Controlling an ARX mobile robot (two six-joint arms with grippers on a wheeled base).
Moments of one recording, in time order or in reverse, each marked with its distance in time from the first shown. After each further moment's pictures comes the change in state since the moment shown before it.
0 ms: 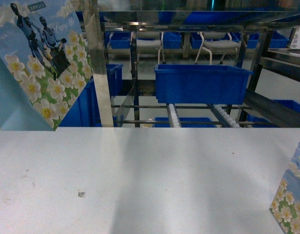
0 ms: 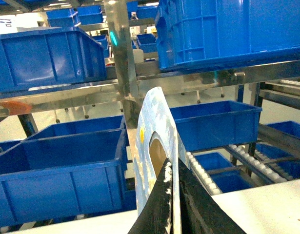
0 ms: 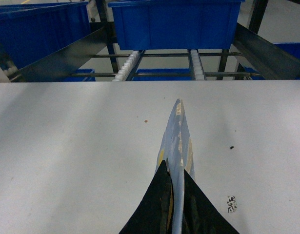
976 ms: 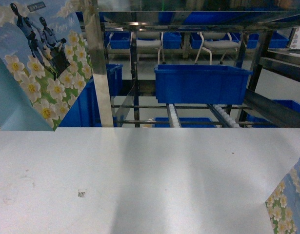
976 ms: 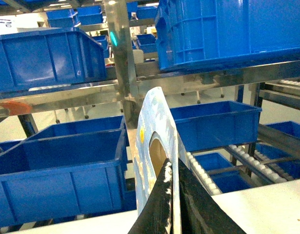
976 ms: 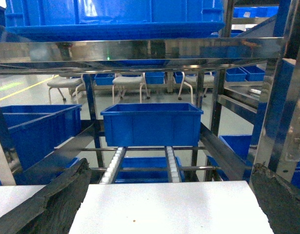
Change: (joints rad) left arm 0.000 0.000 0.000 0.000 0.000 0.000; right arm 0.061 -0.635 -0.123 -0.105 0.192 -0.022
